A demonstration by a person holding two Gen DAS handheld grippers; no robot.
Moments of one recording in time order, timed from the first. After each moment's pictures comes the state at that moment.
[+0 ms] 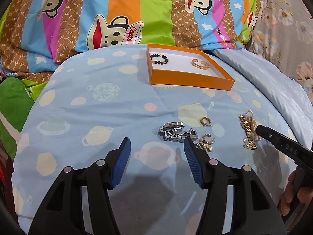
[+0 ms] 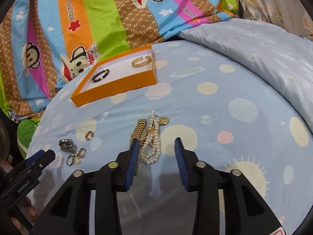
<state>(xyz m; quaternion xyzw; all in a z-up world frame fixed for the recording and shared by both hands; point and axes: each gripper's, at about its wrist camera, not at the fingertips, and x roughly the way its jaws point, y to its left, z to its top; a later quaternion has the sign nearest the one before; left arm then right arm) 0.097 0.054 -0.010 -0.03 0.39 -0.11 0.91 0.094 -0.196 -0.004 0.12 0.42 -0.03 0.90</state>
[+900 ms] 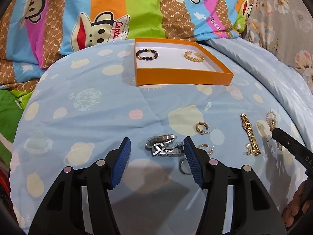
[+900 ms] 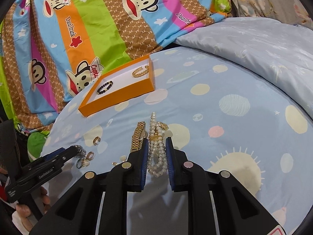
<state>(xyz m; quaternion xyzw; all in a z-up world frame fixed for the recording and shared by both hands) 0.130 0.027 -0.017 0.01 0.42 -0.13 0.90 0.066 -0.211 0.005 0.17 0.38 -0.02 0.91</state>
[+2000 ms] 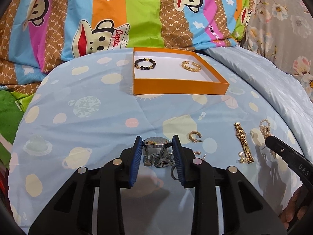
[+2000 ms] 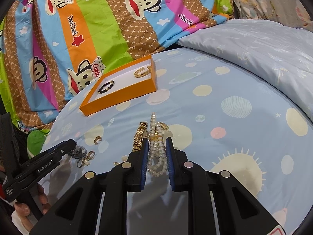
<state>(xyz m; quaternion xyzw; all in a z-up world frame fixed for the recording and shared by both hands) 0.123 0.027 -0.006 -0.01 0.38 -0.13 0.91 0.065 -0.208 0.006 0.16 0.37 -0.01 0.91</state>
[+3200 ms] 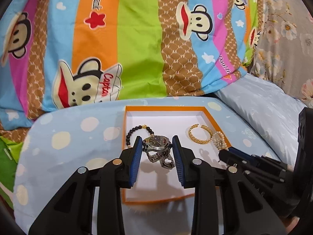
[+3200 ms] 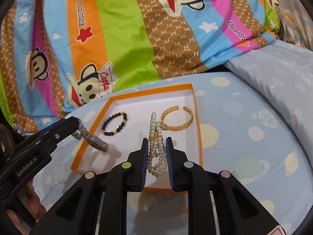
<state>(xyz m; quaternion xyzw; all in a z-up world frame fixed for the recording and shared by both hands) 0.278 -0.009 0.039 -0.02 0.33 -0.12 0.94 0.271 -0.176 0.012 0.09 0.39 0.07 0.91</state>
